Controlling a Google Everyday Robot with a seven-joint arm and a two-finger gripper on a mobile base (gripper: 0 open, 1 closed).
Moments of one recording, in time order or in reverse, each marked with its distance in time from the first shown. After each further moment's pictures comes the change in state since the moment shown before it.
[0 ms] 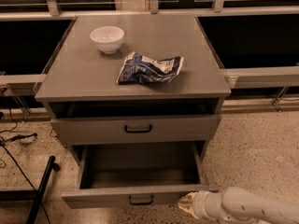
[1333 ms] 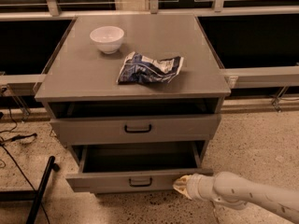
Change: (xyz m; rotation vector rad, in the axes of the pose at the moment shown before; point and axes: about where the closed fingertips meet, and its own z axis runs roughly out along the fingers) arm -0.022 -0.066 0.027 0.086 -0.034 -0.043
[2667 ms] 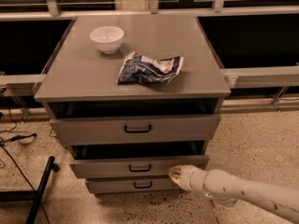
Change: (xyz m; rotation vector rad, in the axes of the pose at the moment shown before) arm -0.033 -0.044 0.009 0.176 -0.003 -0.063
